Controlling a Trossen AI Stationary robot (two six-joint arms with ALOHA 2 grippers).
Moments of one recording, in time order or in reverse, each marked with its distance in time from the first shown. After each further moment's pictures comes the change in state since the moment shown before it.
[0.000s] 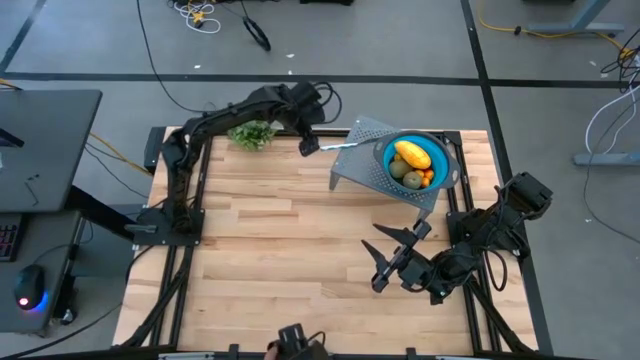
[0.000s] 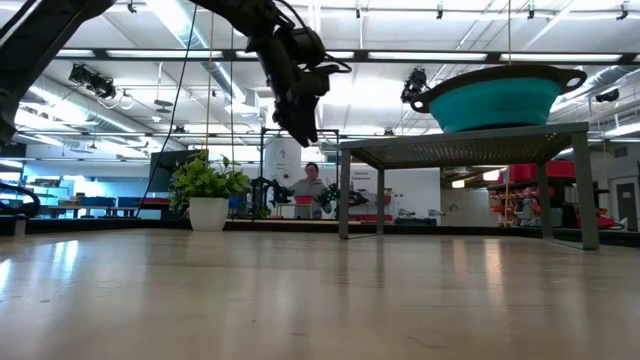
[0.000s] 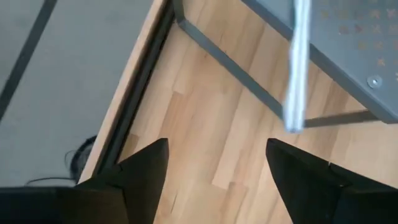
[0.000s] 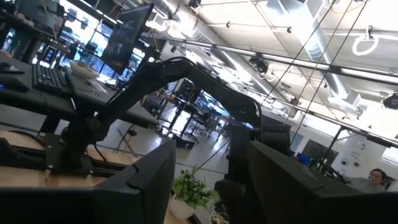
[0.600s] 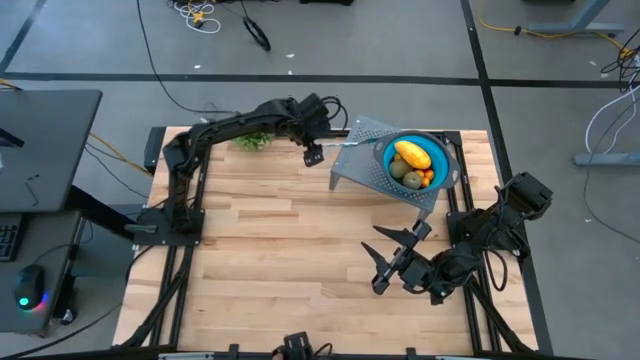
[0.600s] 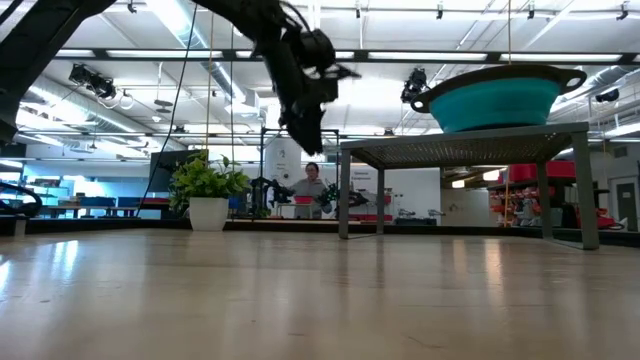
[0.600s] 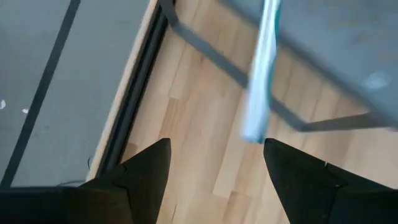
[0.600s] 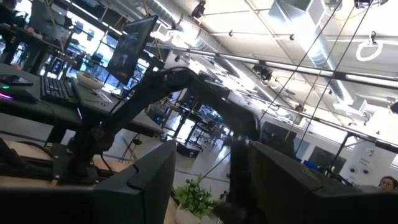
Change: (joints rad) left arm -0.089 0.000 -0.056 0.072 -0.116 -0.002; right arm 0.002 0.000 0.000 0.000 -0.040 0.019
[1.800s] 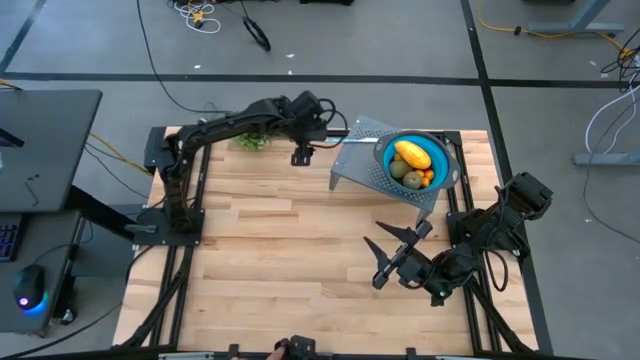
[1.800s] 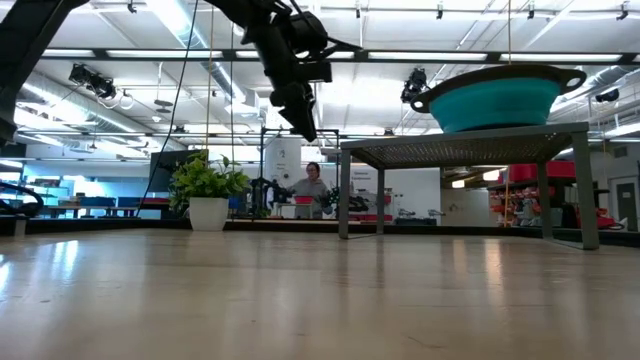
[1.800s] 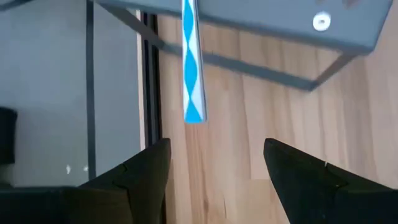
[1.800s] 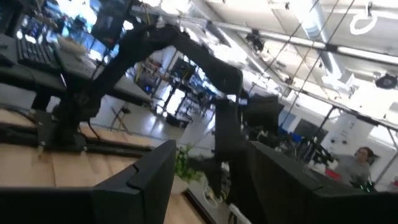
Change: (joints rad) left arm -0.005 -0.079 -0.071 0.029 -0.028 0.411; right arm 0.006 0.000 0.000 0.000 0.144 -0.034
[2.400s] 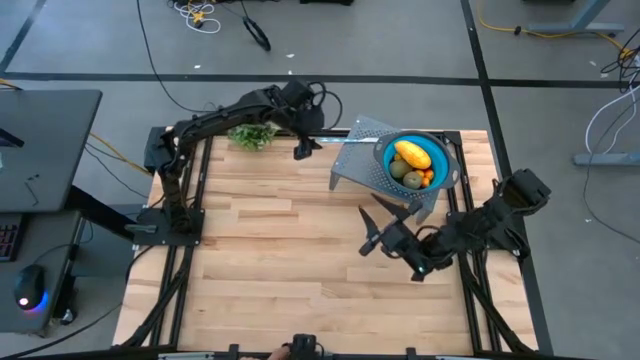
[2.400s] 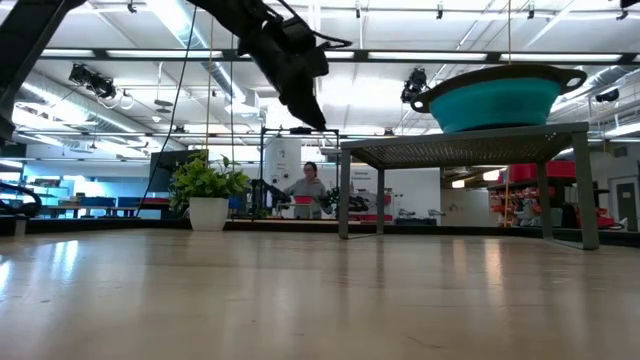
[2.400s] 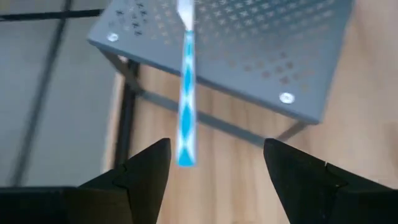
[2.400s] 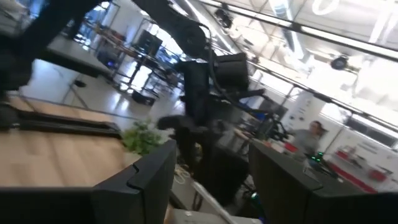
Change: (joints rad) left arm 0.077 -0.018 -0.014 0.110 0.323 -0.122; right arm -0.180 -0.010 -0.083 -0.001 0.011 0.045
